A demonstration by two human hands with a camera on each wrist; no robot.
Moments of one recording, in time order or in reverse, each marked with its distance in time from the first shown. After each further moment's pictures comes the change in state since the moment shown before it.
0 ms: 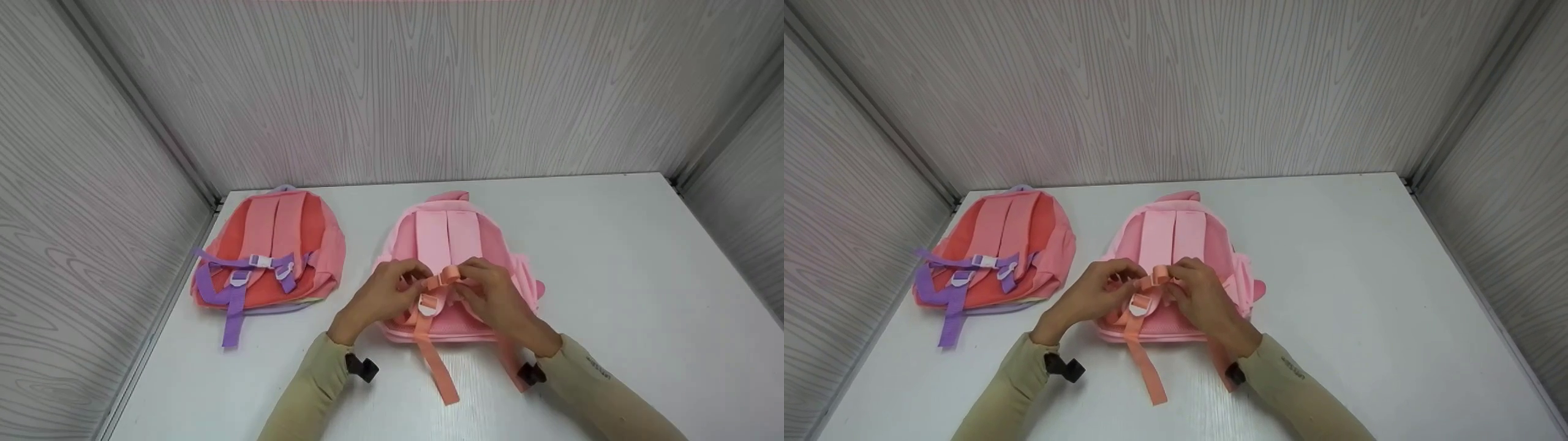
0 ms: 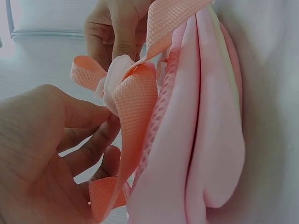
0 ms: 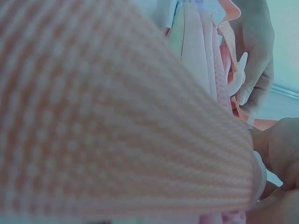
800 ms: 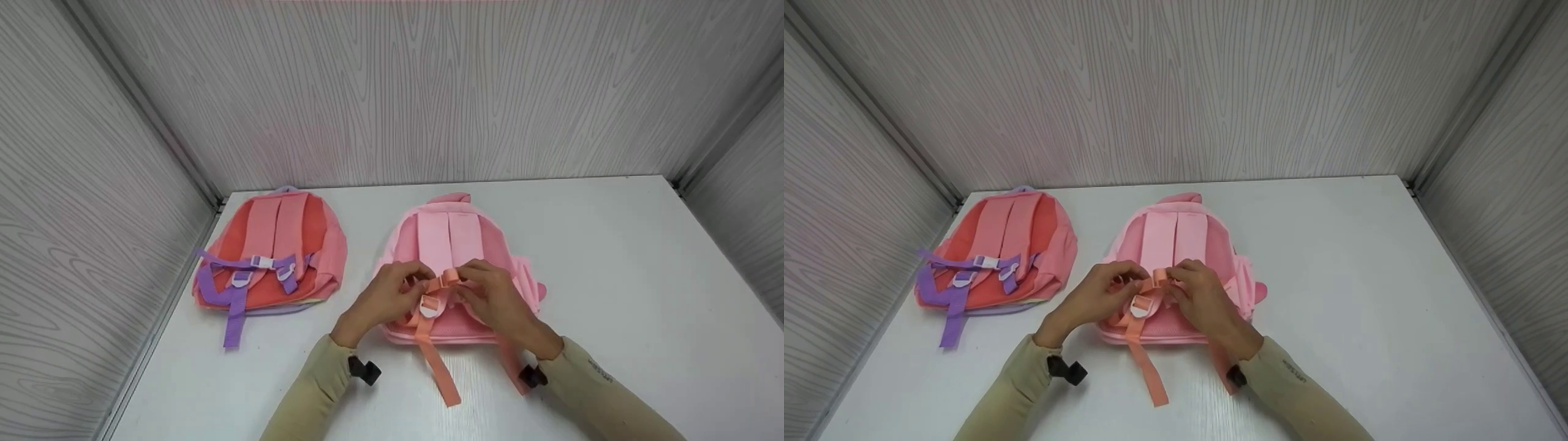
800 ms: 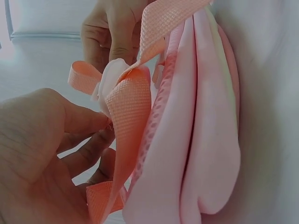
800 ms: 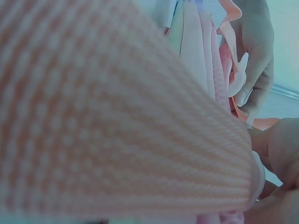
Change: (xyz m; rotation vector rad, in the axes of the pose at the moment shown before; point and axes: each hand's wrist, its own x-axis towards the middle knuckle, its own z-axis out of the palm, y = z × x) left_hand 0.000 0.001 0.002 -0.005 0.007 -0.009; right_hand 0.001 -0.001 0.000 -0.001 -0.004 0.004
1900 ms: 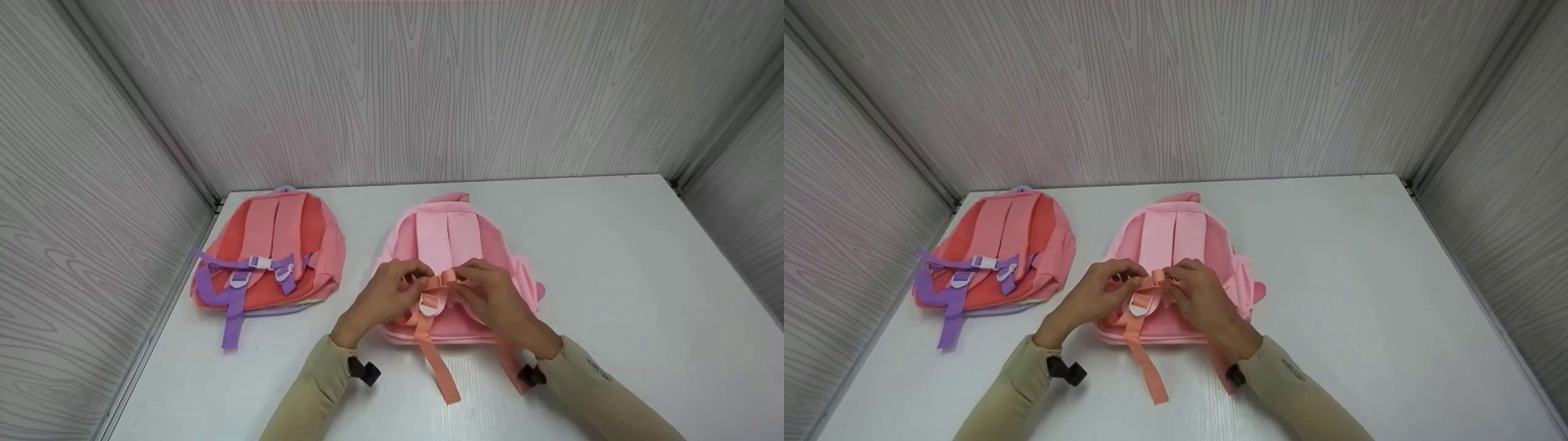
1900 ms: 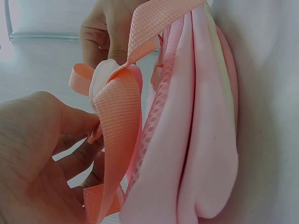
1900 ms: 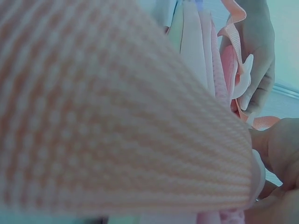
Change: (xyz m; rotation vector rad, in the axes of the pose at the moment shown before) left_hand 0.001 0.000 0.002 0.005 0.047 0.019; right_hand 0.001 0.006 0.003 -0.011 0.023 -0.046
